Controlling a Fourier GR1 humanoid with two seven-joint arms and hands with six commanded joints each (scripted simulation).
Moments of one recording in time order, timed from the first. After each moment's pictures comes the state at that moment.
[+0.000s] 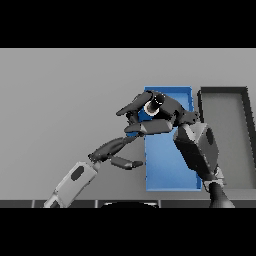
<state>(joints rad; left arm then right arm) -0.29 0.19 -0.58 -1.56 -0.03 -0.26 0.09 -0.87 -0.23 0.14 -1.81 -0.91 0.24 0.56</state>
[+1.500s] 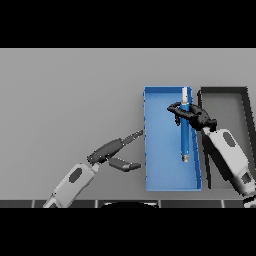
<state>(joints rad) -0.26 0.20 -0.58 -1.59 -0.01 -0.25 0.10 -0.56 -0.66 0.50 -1.27 -0.91 -0.13 0.61</state>
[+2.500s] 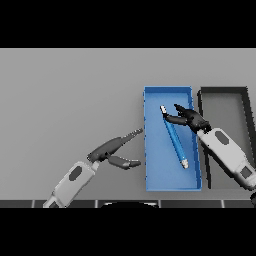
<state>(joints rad) -0.27 0.20 -0.56 -1.57 0.00 -0.26 0.11 -0.68 -0.75 0.81 -1.20 -0.84 -0.10 0.53</state>
